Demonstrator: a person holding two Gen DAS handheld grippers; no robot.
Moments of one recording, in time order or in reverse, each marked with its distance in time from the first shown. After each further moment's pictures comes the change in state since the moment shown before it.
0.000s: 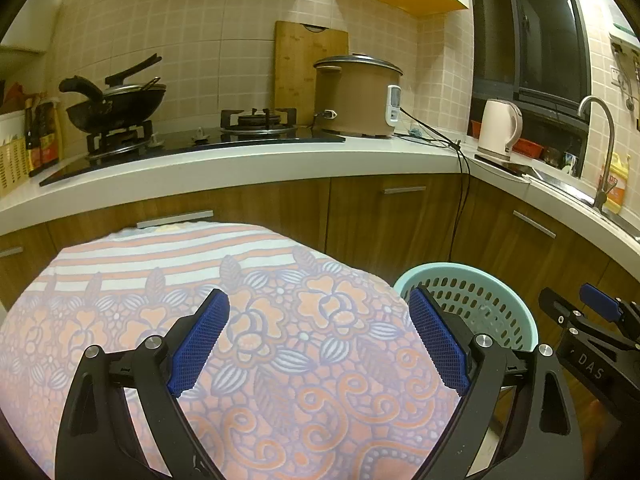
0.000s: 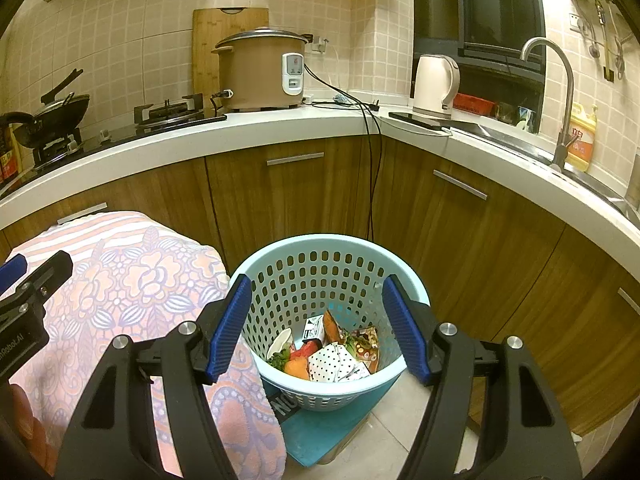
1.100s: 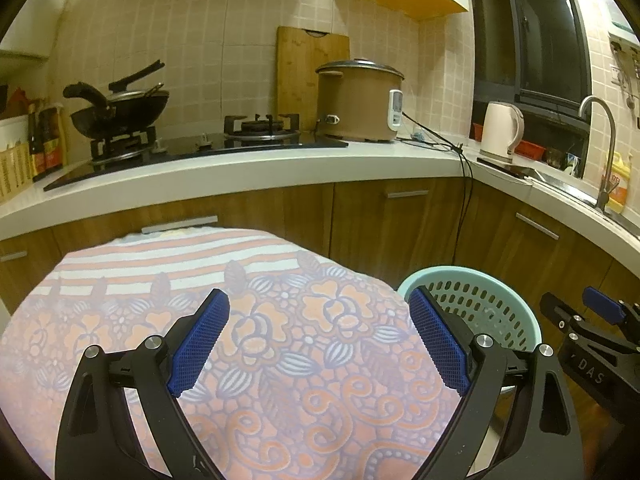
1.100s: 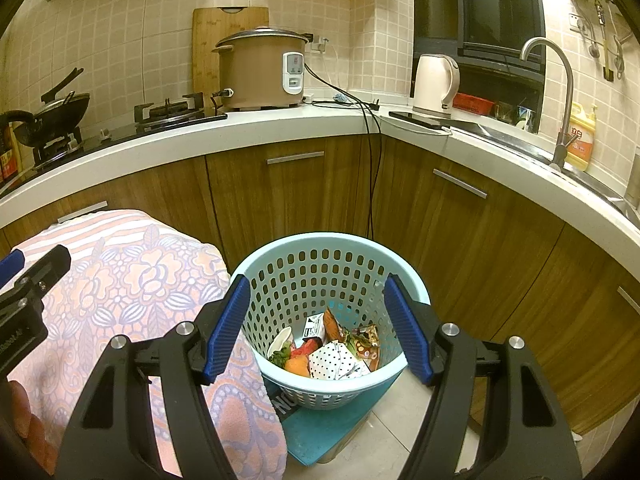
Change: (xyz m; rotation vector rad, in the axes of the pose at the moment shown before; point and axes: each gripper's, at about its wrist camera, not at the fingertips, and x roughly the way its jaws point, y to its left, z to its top) left arm -0.002 0.001 0.001 0.012 -0.022 0.016; right arm -0.004 0.003 -0.003 0.005 0.000 -0.007
